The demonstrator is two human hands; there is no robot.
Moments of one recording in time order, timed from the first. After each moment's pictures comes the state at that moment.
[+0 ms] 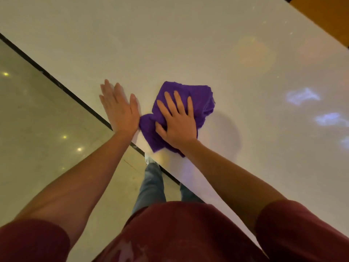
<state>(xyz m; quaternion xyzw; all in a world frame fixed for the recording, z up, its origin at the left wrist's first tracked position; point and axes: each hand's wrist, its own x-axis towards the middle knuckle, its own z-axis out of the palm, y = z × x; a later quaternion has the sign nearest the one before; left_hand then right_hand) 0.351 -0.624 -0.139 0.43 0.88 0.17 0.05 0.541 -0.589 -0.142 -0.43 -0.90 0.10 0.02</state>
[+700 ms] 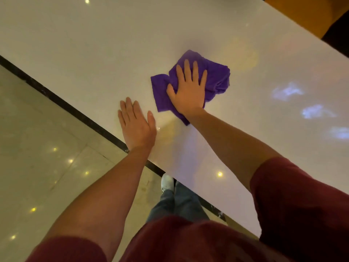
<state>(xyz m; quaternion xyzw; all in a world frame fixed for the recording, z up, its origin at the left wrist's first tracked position) 0.456 -0.661 -0.147 0.48 0.87 0.10 0.06 0.581 -0.511 -0.132 -0.58 -0.81 0.08 0.01</state>
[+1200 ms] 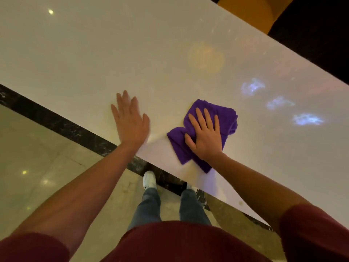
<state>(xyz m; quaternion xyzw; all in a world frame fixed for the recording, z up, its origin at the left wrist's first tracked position) 0.540 -0.683 -0.127 0.58 0.80 0.10 0.08 0.810 -0.682 -0.131 -0.57 -0.82 0.08 -0.05</state>
